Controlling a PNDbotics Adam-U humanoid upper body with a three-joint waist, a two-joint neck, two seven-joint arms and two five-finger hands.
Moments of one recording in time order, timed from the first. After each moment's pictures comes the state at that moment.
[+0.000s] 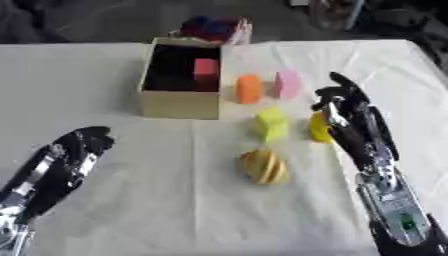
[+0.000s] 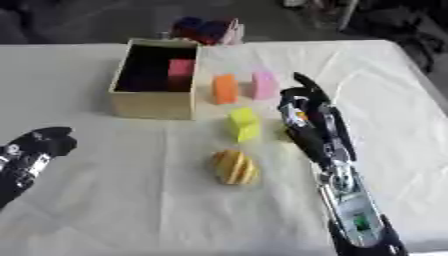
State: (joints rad) left arm -0.13 0.22 -0.13 -1.82 -0.21 0.04 -0.37; right arm -0.09 -0.15 0.02 -1.78 0.13 -0.13 -0.09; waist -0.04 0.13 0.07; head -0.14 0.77
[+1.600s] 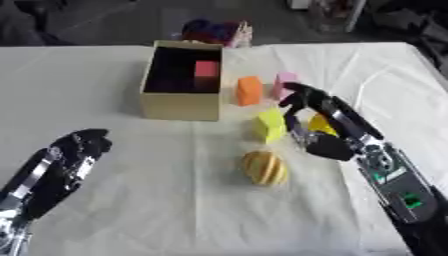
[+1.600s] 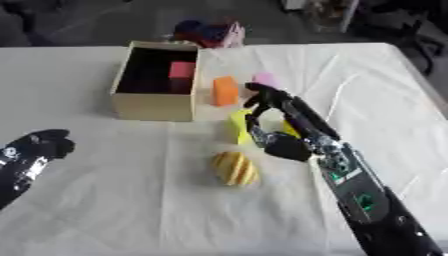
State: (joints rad) left arm -0.13 0.22 -0.13 -1.82 -0.21 0.04 -0.38; right arm -0.19 -0.43 0.19 -1.69 0.35 -0.28 0.35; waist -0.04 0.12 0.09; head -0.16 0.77
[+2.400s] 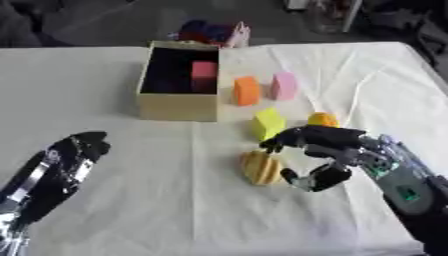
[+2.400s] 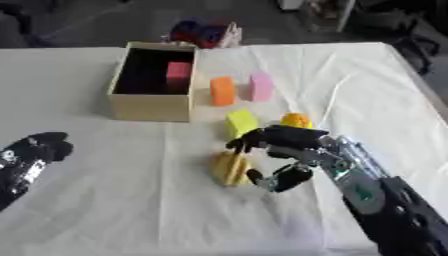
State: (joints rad) left arm -0.12 0.22 -0.14 -1.82 -0.21 0.04 -0.38; right arm -0.24 -0.49 0.23 -1.70 0.74 -0.45 0.61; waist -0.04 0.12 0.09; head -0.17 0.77
